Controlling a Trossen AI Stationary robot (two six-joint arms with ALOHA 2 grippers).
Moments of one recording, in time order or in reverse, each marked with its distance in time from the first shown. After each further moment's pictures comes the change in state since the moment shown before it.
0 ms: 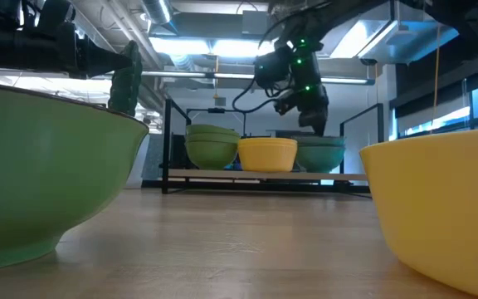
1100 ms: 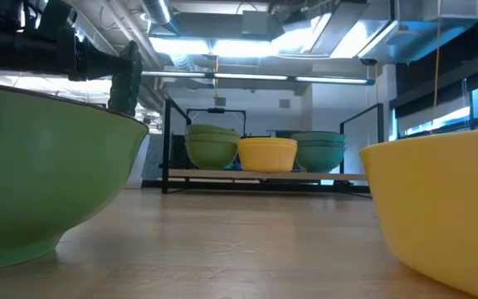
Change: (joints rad) left arm 0.000 0.000 0.000 -0.026 -0.001 0.003; right arm 0.650 -0.634 0.070 0.433 -0.379 -0.159
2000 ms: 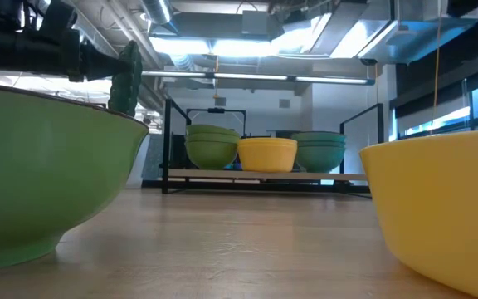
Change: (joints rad) left arm 0.000 0.000 0.000 0.000 -0.054 -0.003; right arm 0.238 -1.293 -1.288 0.546 -0.151 0.265
